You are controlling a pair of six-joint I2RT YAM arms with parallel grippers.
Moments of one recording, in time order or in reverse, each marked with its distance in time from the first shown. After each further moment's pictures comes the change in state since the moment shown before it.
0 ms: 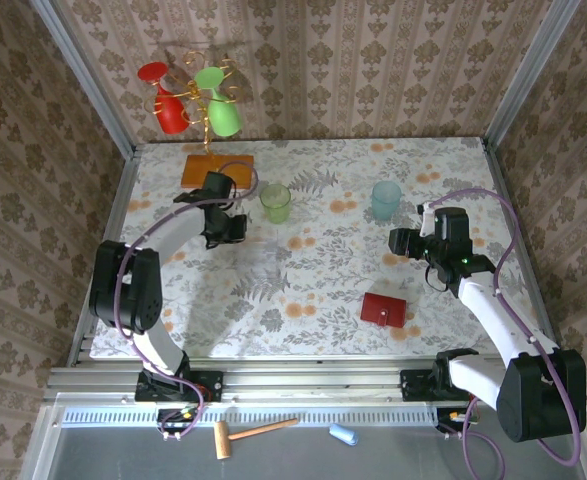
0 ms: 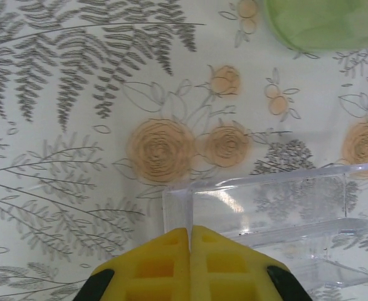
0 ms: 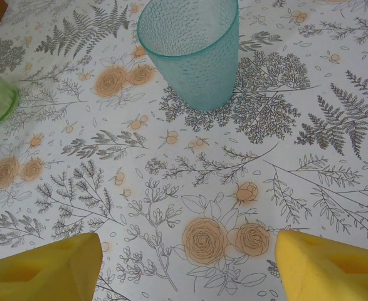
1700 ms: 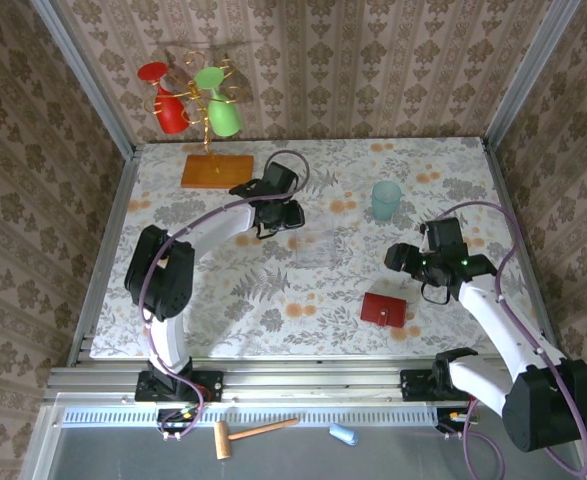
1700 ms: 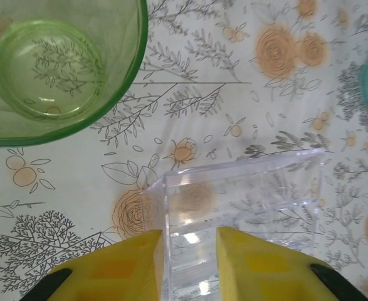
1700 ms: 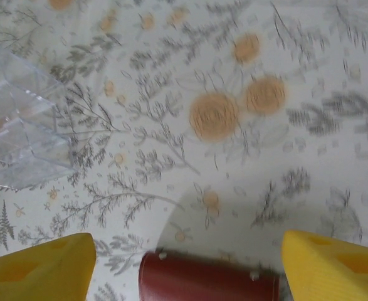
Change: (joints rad) left arm -0.283 0.163 0.248 0.110 -0.033 -0.347; right arm 0.071 -0.067 0.022 -0.373 -0.007 0.364
